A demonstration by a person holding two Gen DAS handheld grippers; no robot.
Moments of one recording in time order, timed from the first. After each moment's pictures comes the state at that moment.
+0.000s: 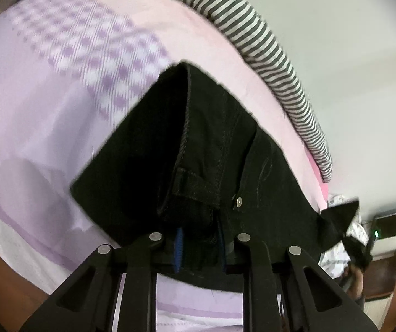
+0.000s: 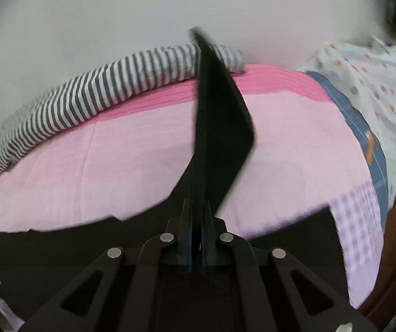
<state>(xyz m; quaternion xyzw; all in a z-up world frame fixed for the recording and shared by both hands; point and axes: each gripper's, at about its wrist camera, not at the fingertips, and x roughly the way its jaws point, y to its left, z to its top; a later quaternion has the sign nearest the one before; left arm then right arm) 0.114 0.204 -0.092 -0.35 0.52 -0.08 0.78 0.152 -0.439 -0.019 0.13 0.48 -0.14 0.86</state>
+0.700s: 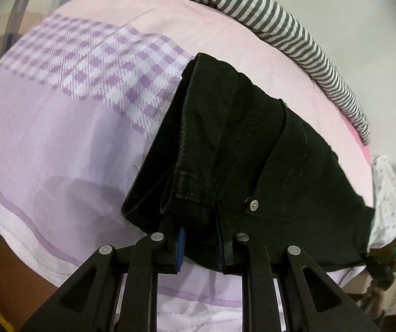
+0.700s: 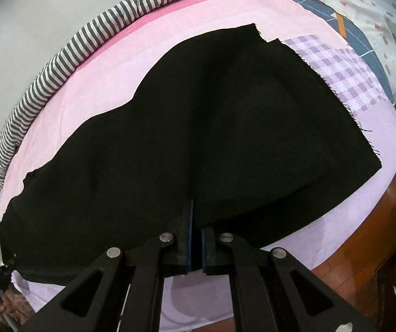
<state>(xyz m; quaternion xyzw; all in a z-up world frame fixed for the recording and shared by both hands) 0.109 0.203 -0.107 -0.20 0.57 -0.05 0.80 0.011 -0.452 -0.104 0.26 0.53 -0.14 0.79</state>
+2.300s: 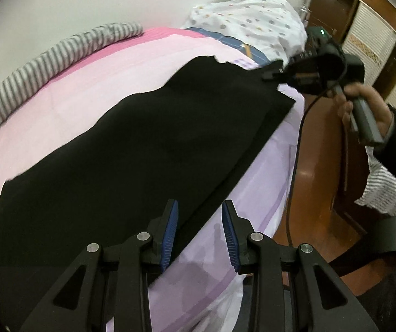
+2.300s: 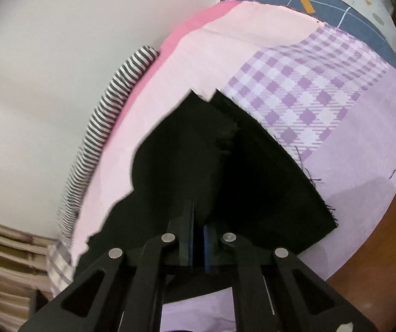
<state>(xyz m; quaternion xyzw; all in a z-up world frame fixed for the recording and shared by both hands) 0.013 -0.202 -0.065 0.19 0.45 -0.47 0.74 -0.030 -0.591 -0.099 0.47 0.39 -0.06 0.79</state>
